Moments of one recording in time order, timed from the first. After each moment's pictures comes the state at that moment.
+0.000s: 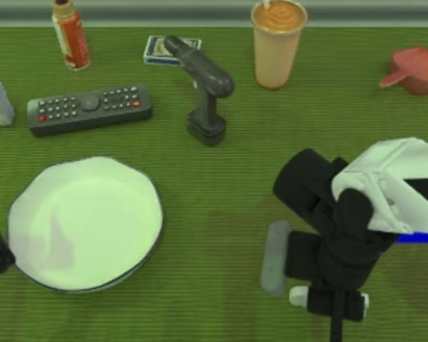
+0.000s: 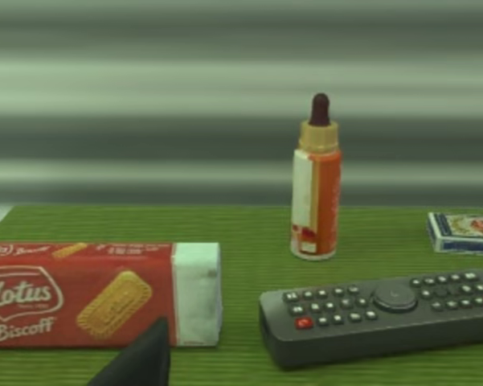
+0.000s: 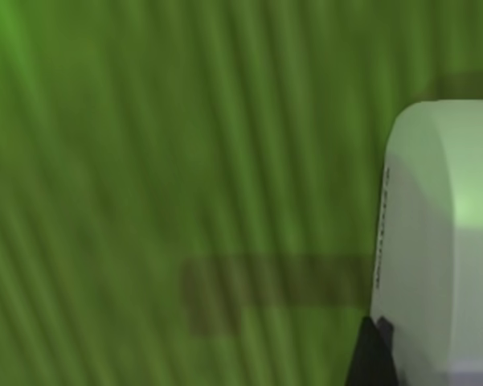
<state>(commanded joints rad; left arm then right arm) 0.00 0.00 0.00 0.00 0.00 0.00 0.72 1.80 0.97 -0.75 0.00 -0.63</state>
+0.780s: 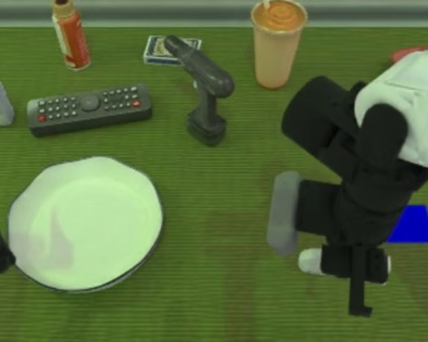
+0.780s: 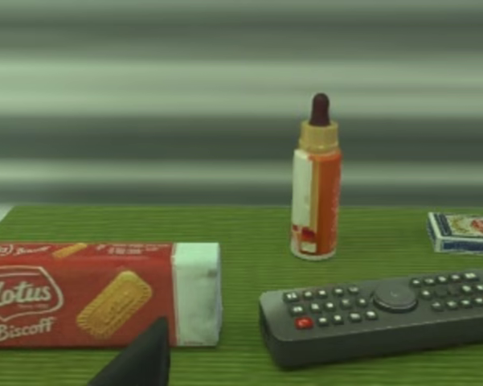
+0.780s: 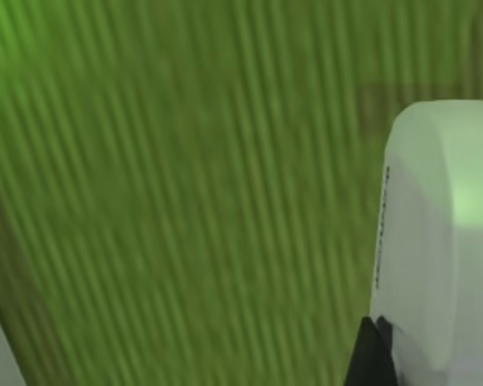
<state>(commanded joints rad) 0.00 0.00 0.00 0.00 0.00 0.00 0.73 1.65 1.23 -1.15 -0.01 -0.64</state>
